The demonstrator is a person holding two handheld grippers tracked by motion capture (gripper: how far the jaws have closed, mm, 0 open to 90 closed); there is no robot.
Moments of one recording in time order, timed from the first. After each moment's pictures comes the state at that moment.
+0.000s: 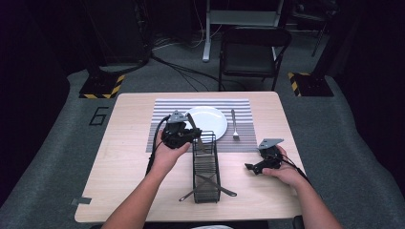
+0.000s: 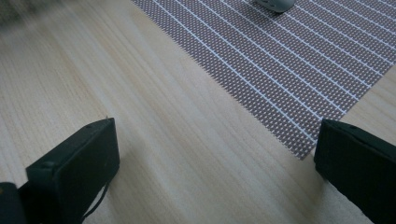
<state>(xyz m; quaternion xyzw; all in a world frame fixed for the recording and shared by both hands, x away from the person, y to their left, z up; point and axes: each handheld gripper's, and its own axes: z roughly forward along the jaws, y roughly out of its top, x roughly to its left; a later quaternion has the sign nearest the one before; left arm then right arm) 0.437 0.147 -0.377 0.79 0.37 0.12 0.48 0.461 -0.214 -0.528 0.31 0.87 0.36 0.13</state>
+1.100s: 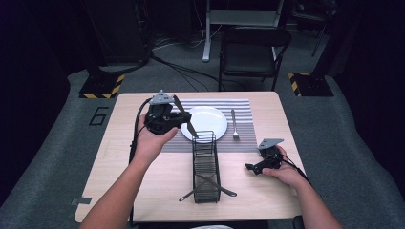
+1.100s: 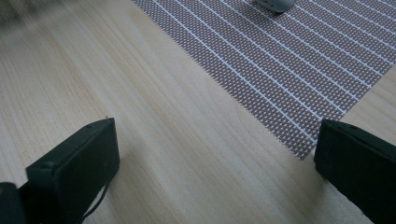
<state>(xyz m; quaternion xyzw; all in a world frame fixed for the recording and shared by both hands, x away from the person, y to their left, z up) 0.425 0.177 -0.294 0.79 0.36 0.16 0.48 0.461 -0.213 -0.528 0.31 0.87 0.36 0.13</state>
